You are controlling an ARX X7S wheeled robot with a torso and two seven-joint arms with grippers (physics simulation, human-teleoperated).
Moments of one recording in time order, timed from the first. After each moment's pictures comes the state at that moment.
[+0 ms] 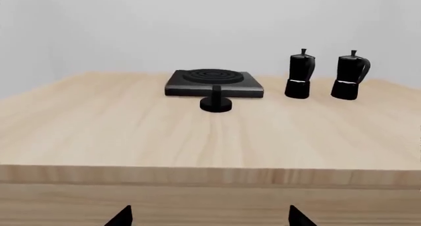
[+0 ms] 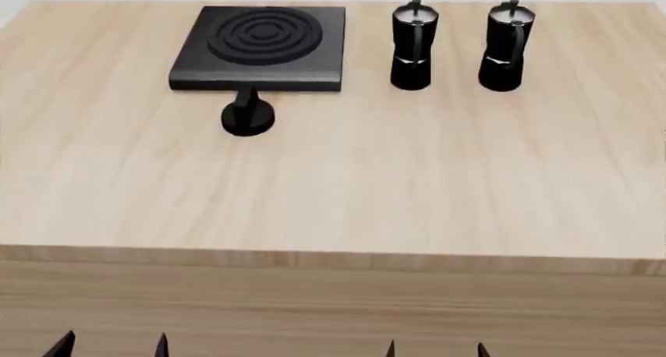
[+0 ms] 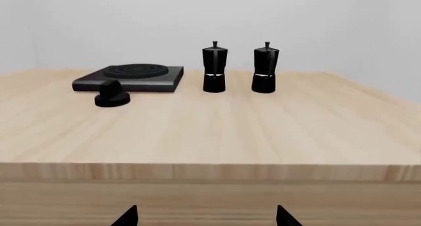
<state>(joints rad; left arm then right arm) 0.00 -0.10 0.11 0.01 -0.13 0.02 -0.09 0.02 0.10 -0.12 0.01 0.08 -0.01 0.13</state>
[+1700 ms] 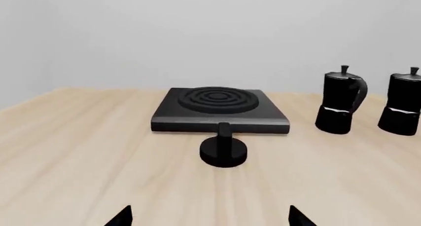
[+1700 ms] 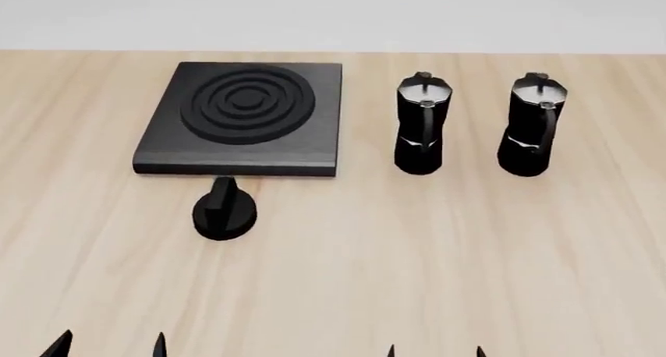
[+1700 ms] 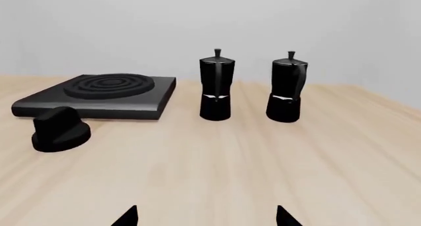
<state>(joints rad) -0.01 -0.16 0.18 -0.01 -0.18 0.06 -0.16 0.04 0.15 -0.20 0.08 0.13 -0.06 0.20</state>
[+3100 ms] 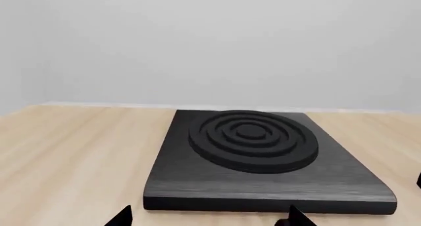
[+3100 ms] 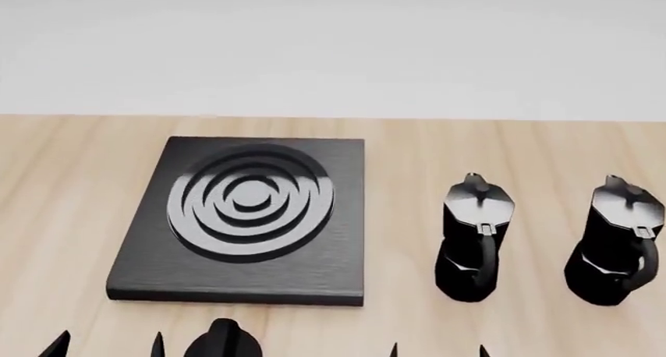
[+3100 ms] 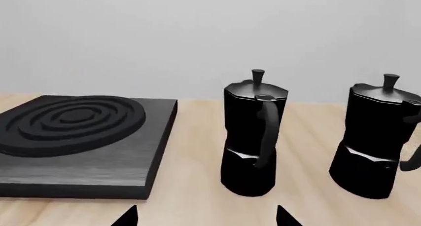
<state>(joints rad) -0.02 -0.19 0.22 -0.02 -0.21 0.07 -0.21 0.06 0.18 -0.24 0.11 0.16 -0.08 0.23</state>
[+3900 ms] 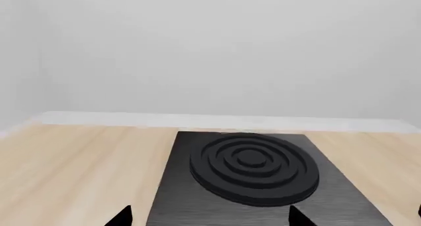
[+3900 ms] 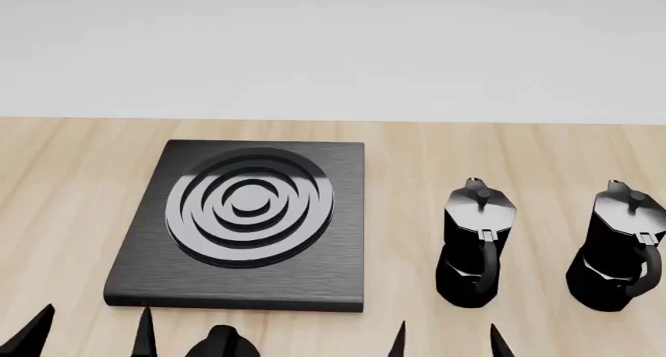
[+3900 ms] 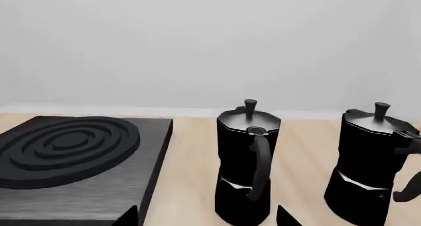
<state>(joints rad) -0.03 -0.24 0.22 0.19 -0.26 -0.10 -0.26 0.07 0.22 -0.24 -0.02 0.19 0.01 0.27</state>
